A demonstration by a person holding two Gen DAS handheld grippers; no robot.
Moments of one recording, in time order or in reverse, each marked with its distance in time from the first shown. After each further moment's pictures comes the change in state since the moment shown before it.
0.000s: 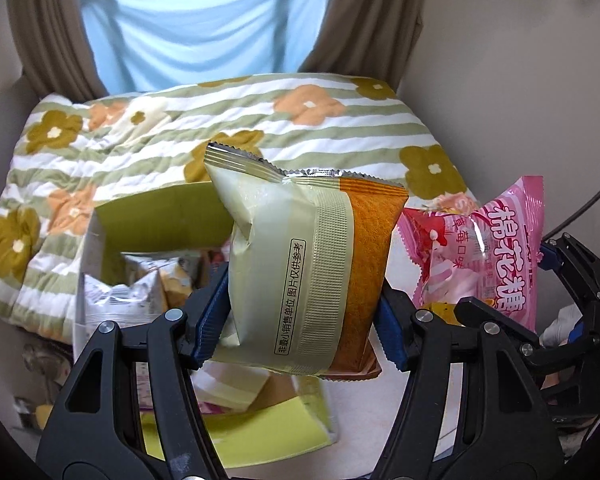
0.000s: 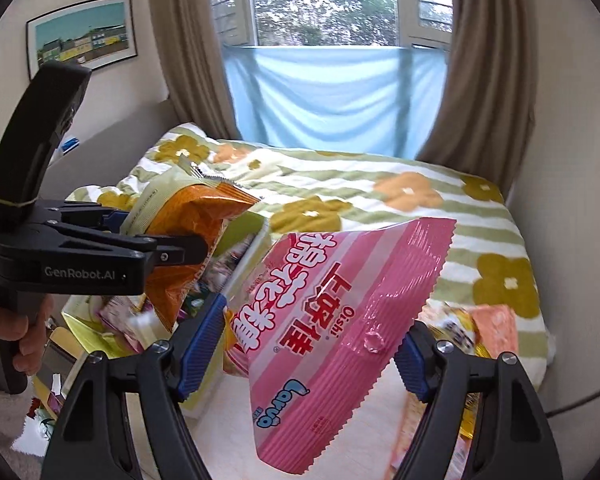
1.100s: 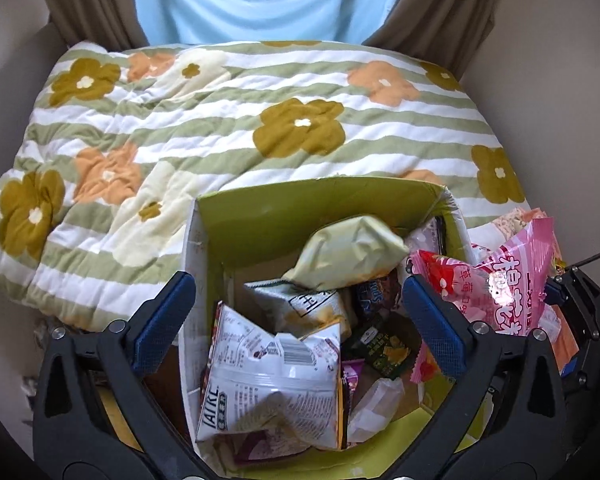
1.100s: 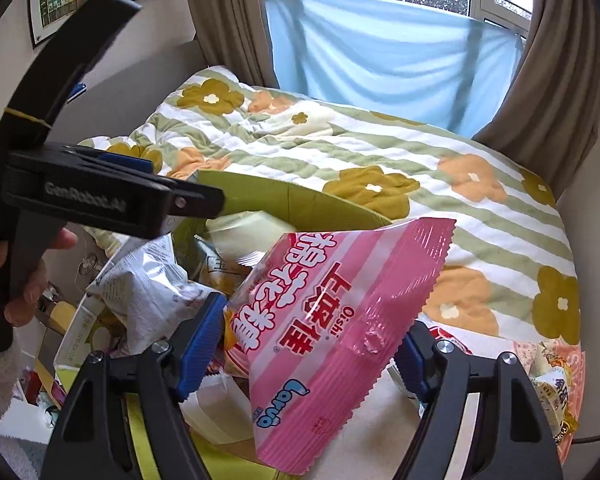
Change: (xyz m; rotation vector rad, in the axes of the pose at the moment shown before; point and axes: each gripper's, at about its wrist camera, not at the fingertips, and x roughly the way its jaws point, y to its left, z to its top) left arm 0.067 0.171 0.022 -0.123 0.122 0.067; right arm 0.148 0.097 0.037 -0.077 0.200 0.041
